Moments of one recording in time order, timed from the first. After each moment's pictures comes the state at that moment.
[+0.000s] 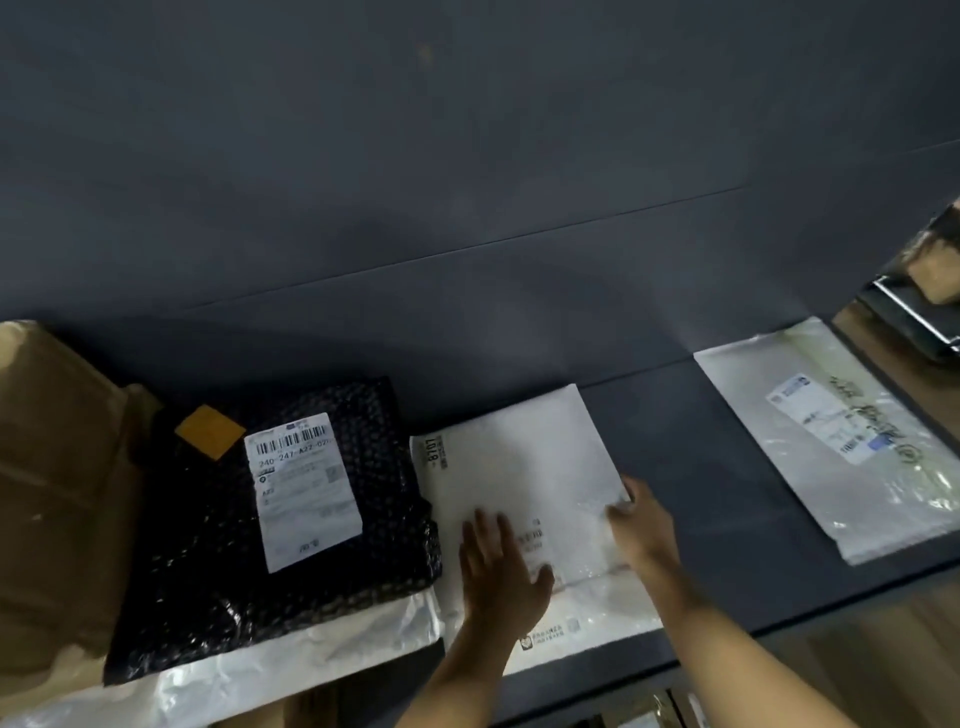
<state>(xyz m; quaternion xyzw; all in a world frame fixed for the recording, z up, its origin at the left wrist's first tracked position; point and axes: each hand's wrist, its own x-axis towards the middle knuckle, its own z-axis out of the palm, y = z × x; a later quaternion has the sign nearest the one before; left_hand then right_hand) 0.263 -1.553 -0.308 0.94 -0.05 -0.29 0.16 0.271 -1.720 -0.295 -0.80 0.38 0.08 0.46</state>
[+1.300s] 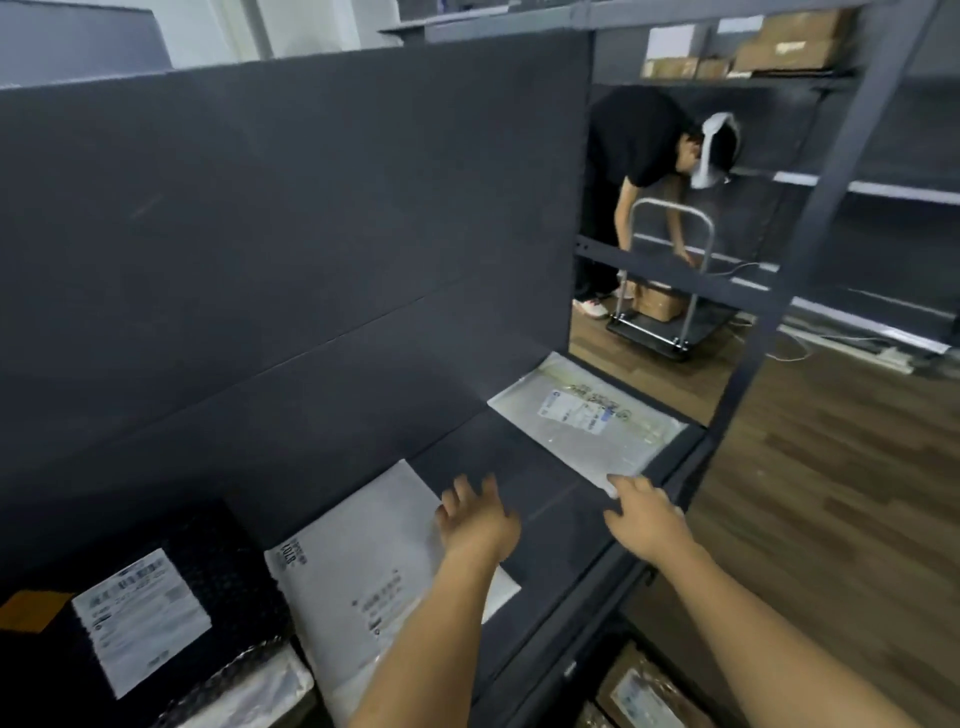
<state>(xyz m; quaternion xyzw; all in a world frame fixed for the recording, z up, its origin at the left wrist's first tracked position) 0.229 -1.688 -0.181 0.94 -0.25 -0.20 0.08 0.104 -1.842 -0.197 -0.89 0.39 0.08 0.22</state>
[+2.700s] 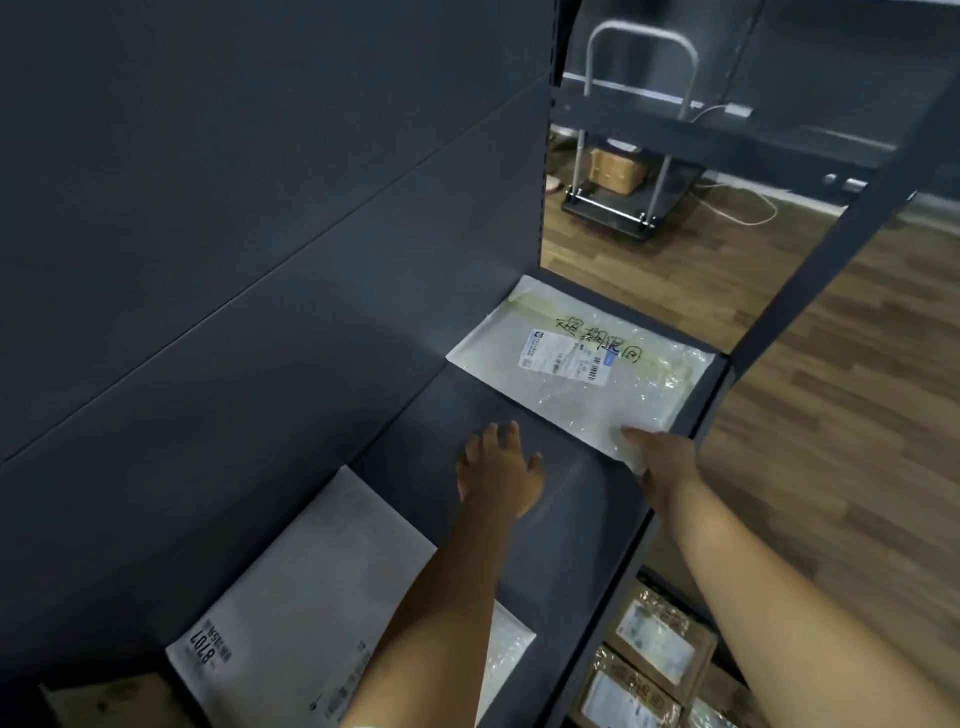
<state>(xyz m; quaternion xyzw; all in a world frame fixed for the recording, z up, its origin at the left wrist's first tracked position) 0.334 -1.809 -0.272 0.88 -0.40 -0.26 0.03 0.205 -1.943 -0.303 -0.39 0.65 -0.21 0.62</state>
